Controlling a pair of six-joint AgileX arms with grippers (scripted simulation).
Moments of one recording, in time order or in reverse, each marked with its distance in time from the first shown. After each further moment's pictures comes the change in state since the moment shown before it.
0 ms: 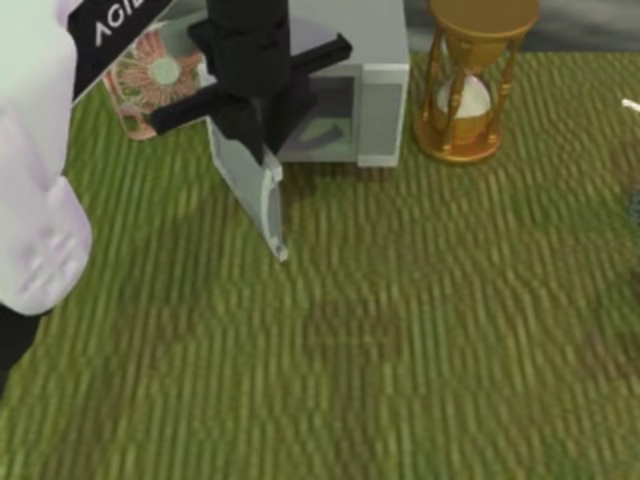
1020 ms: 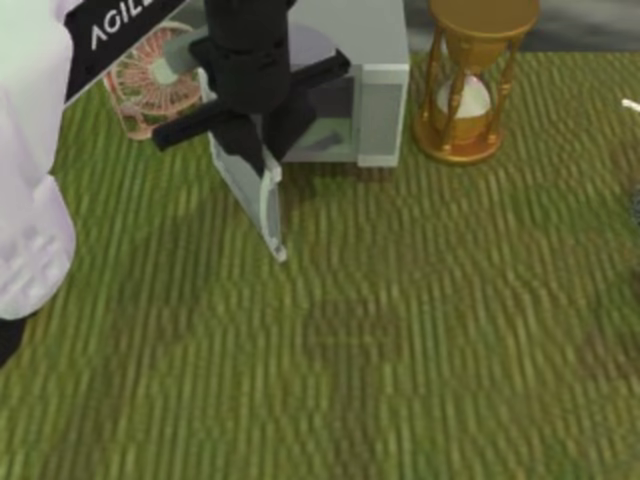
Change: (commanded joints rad) left arm 0.005 -0.040 -0.144 0.102 0.001 0.002; right arm 0.000 0.000 0.000 0.000 0.000 0.000
